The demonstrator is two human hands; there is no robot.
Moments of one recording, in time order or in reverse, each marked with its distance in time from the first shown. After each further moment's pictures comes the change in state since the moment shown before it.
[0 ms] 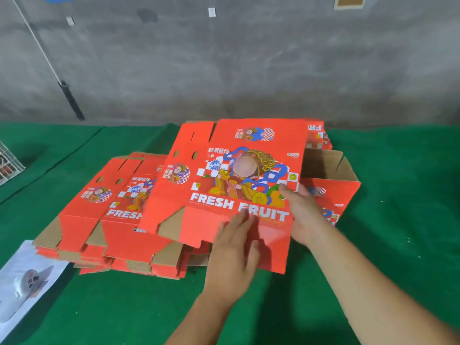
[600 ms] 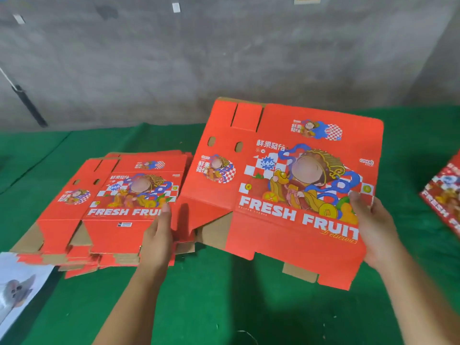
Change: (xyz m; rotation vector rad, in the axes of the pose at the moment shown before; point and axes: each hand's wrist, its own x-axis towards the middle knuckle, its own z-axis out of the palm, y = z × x) left_hand -0.014 -0.035 -0.077 -0.517 0.158 -0.708; right_hand -0.117 -0.022 -0.166 -0.166 0.336 -0.196
